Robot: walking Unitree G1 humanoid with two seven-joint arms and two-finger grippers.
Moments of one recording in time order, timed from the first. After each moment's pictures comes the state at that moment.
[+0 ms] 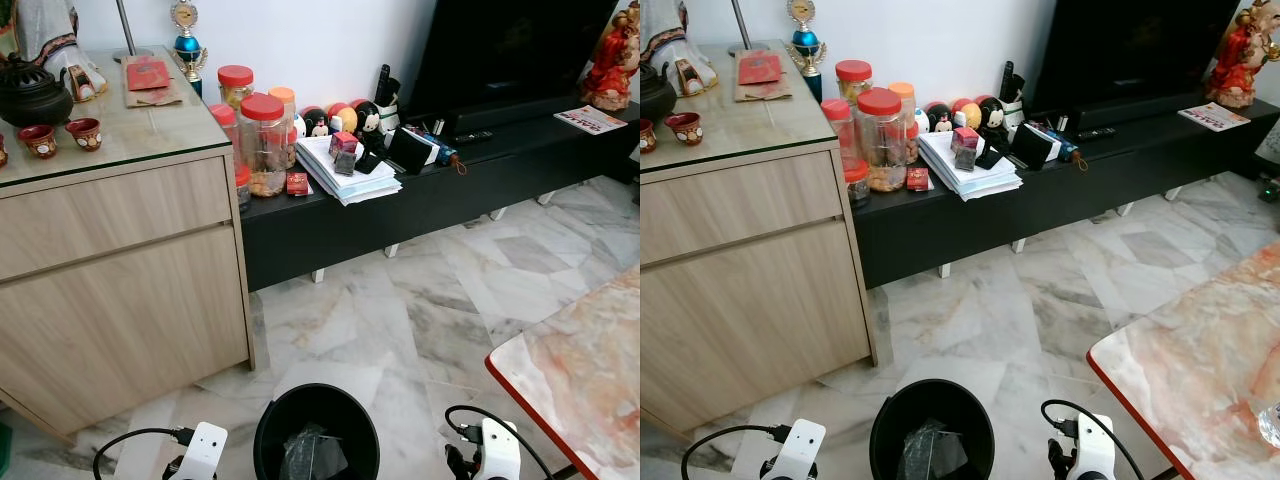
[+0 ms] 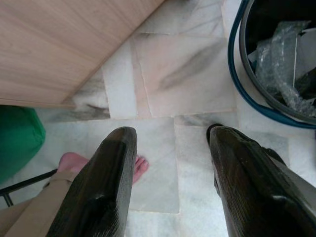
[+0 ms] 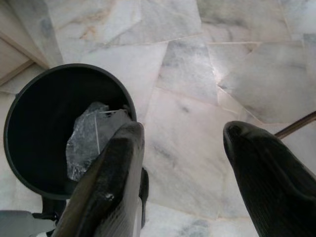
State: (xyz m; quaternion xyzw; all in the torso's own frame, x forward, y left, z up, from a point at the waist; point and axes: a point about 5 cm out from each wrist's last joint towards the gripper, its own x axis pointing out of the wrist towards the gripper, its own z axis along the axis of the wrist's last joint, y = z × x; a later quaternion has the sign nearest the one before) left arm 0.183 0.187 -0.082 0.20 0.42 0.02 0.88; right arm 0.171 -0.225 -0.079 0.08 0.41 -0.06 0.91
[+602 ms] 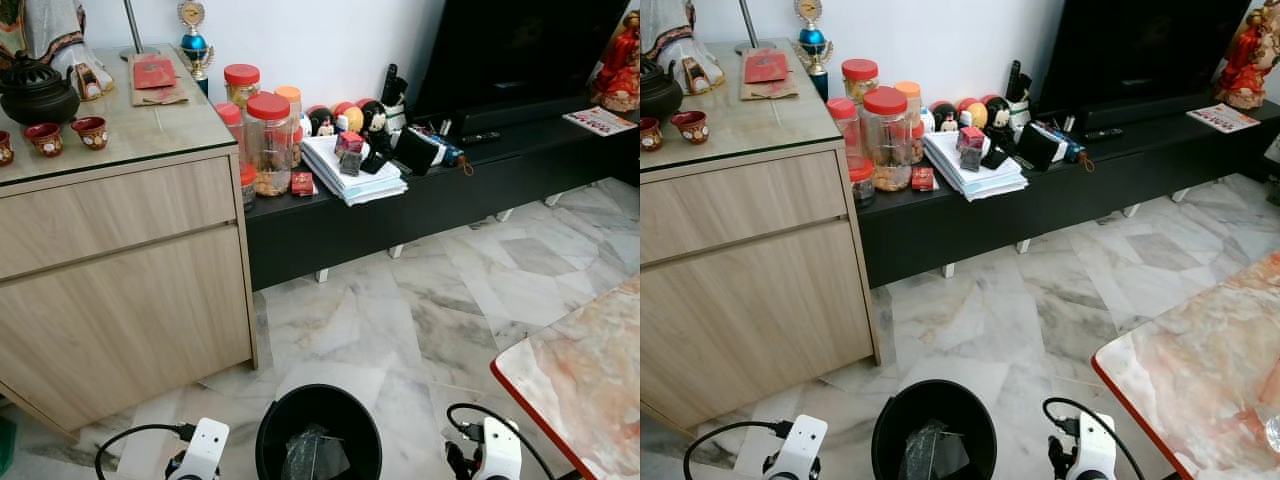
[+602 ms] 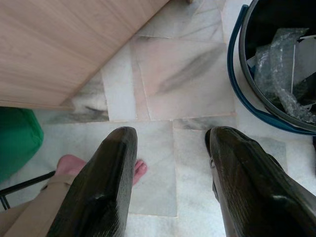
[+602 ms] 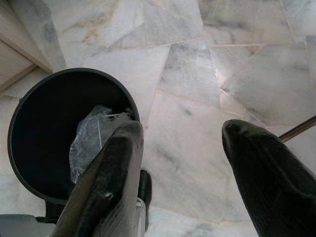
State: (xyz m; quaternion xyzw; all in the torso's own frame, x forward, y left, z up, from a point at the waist) left arm 0.186 0.185 -0.080 0.20 0.42 0.01 0.89; right arm 0.171 -0.224 -0.079 0.08 0.41 -0.06 0.91
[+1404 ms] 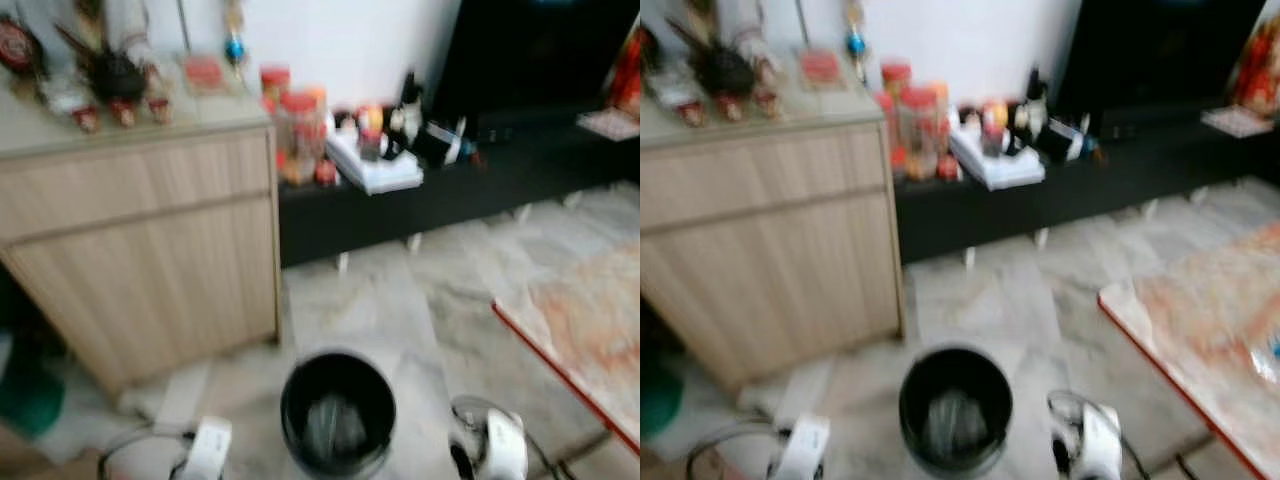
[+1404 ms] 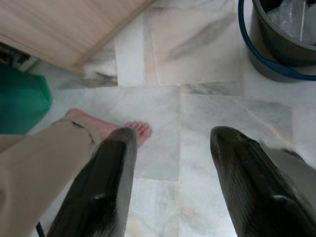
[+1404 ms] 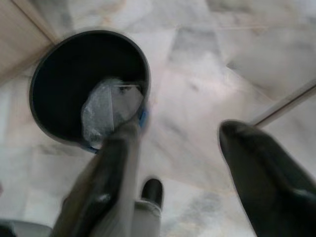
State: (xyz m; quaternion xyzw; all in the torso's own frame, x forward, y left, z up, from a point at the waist) left arm 0.196 0.183 -0.075 0.19 0.40 0.02 0.90; right arm 0.174 -0.225 -0.077 0.10 0.40 -0.06 0.91
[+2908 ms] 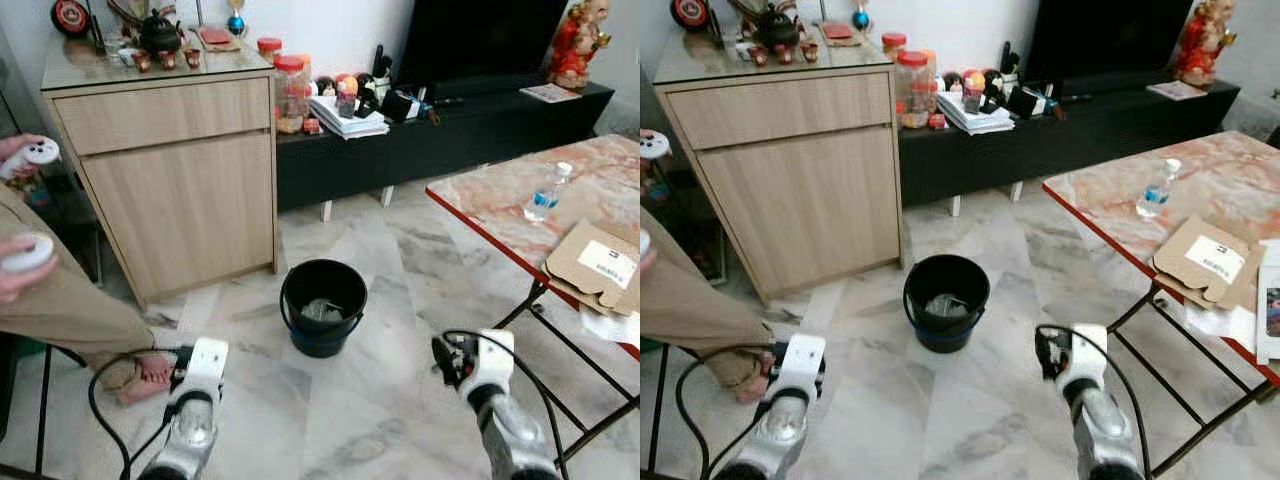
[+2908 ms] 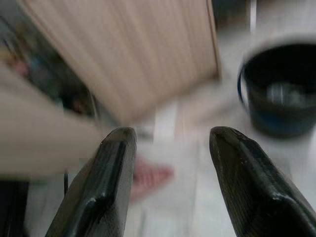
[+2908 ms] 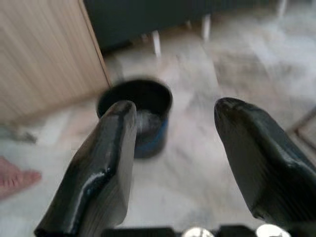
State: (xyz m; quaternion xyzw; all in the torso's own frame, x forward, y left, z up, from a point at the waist) left arm 0.283 0.179 0.008 0.19 0.11 0.08 0.97; right arm 0.285 -0.210 0.013 0.06 0.13 0.04 0.99
